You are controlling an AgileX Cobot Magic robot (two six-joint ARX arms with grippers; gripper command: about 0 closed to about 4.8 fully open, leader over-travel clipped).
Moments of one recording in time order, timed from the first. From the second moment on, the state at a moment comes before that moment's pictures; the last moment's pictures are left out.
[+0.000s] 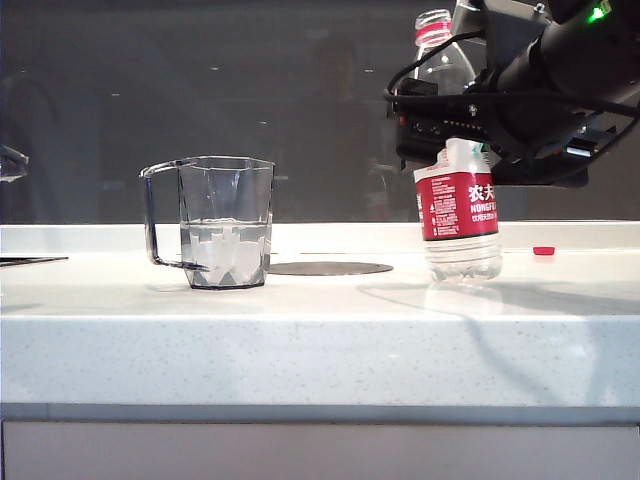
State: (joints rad) left arm -0.60 0.00 0.01 -0.06 0.00 -0.04; right arm 0.63 1.32 0.52 0.56 0.42 0.22
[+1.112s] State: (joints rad) left arm -0.40 0.00 0.01 -0.06 0.00 -0.04; right arm 0.69 1.11 0.50 0.22 0.52 0.26
